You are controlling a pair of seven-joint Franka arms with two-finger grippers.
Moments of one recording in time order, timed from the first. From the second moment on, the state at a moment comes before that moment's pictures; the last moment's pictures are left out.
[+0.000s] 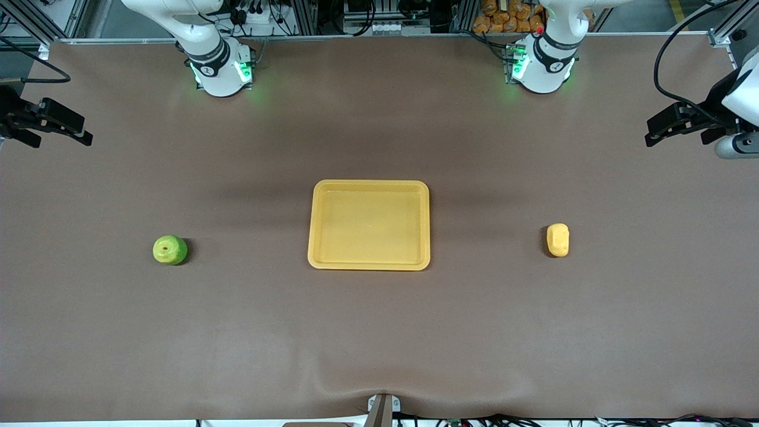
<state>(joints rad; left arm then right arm) 0.05 -0.01 -0.12 -1.52 0.06 1.48 -0.07 -0.02 -0.03 -0.02 -1.53 0.06 1.45 -0.04</state>
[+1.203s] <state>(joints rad) 0.05 0.10 -0.12 -1.54 0.06 1.49 -0.07 -0.02 0.03 -0.02 -1.53 0.06 1.41 -0.03</state>
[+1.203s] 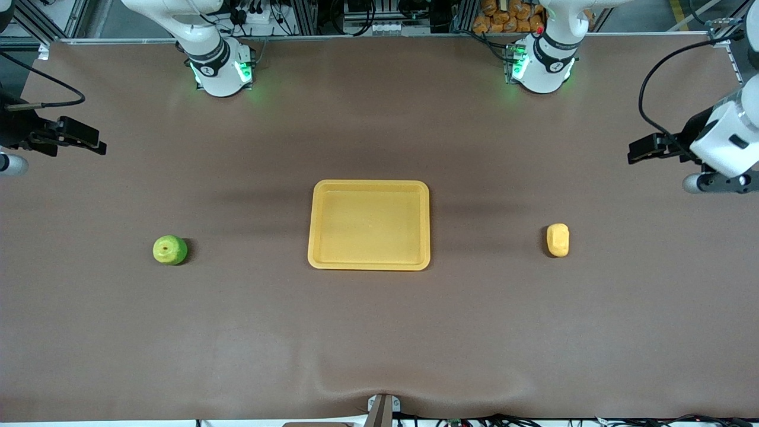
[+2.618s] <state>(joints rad) 0.07 0.26 -0.12 -1.99 0.06 2.24 -0.08 -0.02 0.03 -0.03 -1.53 0.06 1.41 -0.03</state>
